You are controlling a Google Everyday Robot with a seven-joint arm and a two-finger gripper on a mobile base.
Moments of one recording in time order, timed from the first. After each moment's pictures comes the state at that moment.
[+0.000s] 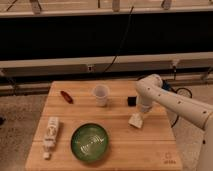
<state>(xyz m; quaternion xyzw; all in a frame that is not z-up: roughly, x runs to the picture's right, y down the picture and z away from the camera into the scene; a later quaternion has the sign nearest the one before) 0.222 0.164 0.858 -0.35 -0.06 -0.22 0.91</state>
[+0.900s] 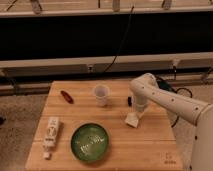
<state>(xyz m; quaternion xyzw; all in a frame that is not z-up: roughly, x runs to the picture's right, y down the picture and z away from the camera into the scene) 0.209 0.161 0.864 -0.36 -0.06 -0.23 0.90</state>
